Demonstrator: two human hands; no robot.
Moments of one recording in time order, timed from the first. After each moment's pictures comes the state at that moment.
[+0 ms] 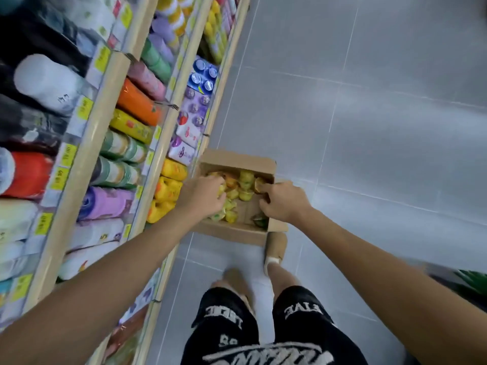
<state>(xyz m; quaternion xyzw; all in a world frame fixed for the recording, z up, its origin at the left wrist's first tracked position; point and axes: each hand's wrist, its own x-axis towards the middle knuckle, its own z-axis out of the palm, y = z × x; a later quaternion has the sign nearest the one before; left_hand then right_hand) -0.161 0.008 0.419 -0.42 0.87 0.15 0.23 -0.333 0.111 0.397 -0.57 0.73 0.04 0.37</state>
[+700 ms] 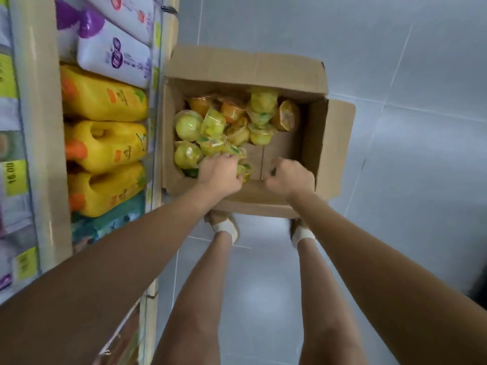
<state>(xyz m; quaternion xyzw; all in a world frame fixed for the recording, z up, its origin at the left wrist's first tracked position) -0.091 -0.031 -0.011 -0.35 0.83 0.24 0.36 -0.217 0.068 -0.003 -0.35 0.81 0.05 0.47</state>
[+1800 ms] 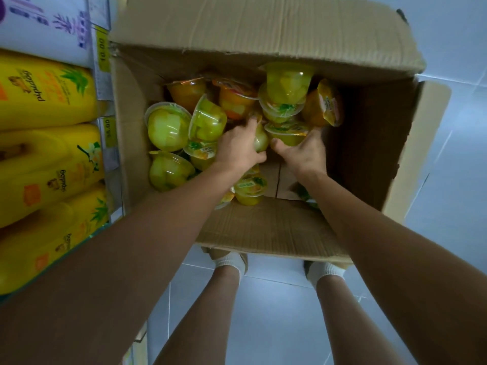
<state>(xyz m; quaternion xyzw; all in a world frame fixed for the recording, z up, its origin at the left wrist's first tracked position) -0.126 -0.065 -0.206 -0.43 0.81 0.27 0.30 -0.224 0.033 -0.217 -0.04 0.85 -0.24 0.47</state>
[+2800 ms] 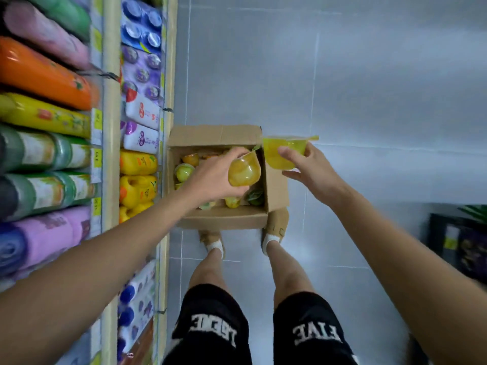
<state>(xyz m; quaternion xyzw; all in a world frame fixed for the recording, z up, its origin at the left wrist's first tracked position) -0.182 -0.037 0.282 -0.28 0.86 0.39 0.18 -0.350 0.102 0.293 -0.03 0.69 -0.45 0.56</state>
